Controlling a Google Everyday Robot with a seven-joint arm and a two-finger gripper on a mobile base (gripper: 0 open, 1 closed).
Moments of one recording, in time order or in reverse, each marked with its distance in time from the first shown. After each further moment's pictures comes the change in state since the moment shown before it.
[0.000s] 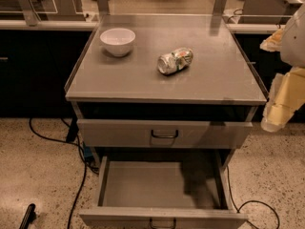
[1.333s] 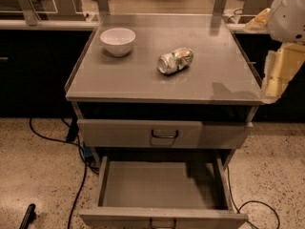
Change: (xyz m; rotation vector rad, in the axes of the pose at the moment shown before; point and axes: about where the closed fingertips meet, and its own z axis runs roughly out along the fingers) arm -0.011 -0.055 0.011 -0.029 -0.038 -0.186
